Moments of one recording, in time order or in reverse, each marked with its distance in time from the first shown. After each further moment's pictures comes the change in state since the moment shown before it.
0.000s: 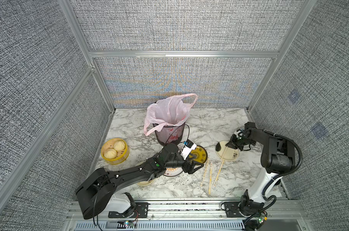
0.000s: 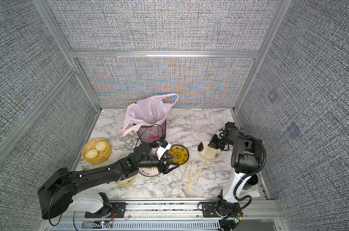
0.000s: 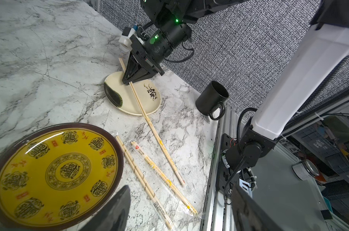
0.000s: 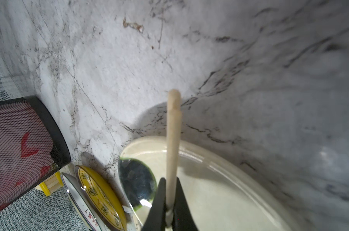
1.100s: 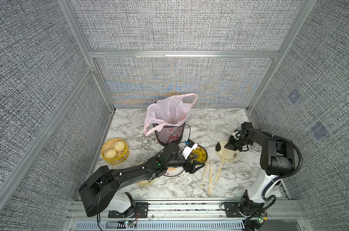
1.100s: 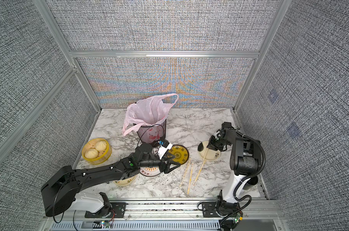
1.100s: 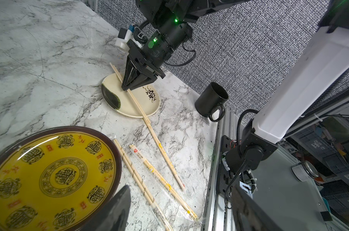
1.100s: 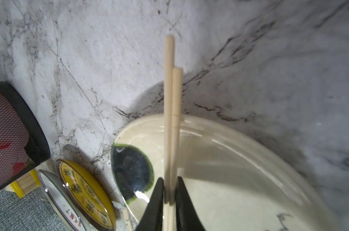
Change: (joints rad) left arm -0.001 0.035 0.009 0.035 0.008 -0.007; right arm 0.058 -0.046 -0.026 -0.033 0.090 -0.026
